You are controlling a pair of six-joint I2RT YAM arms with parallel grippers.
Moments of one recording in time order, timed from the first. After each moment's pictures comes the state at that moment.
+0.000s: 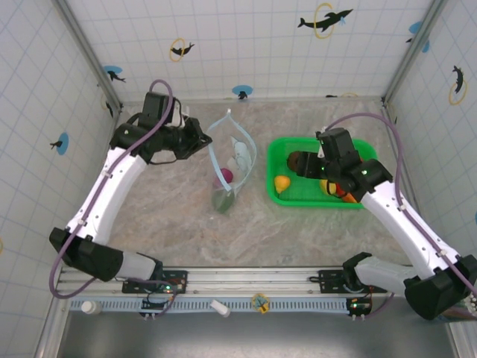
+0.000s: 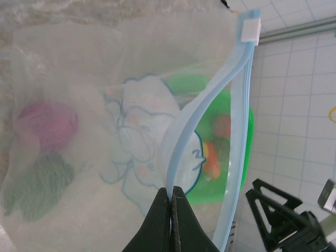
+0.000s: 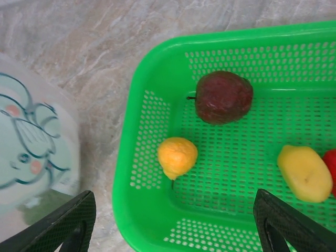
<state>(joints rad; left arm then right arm) -0.39 1.42 1.61 -0.99 0.41 -0.84 0.52 1.11 1.11 -0.81 0.06 0.48</state>
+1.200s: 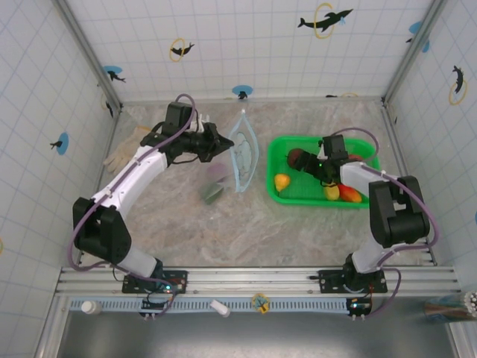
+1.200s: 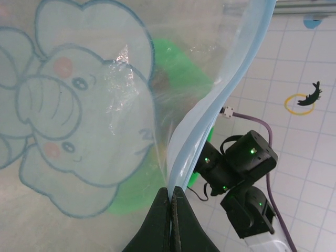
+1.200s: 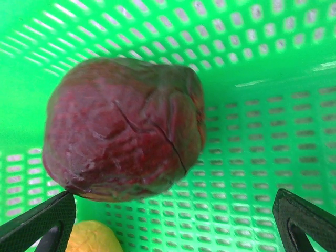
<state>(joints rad) -0.40 1.54 1.31 -0.48 0.70 -1.07 0.20 1.65 0.87 -0.14 -0.27 0.53</state>
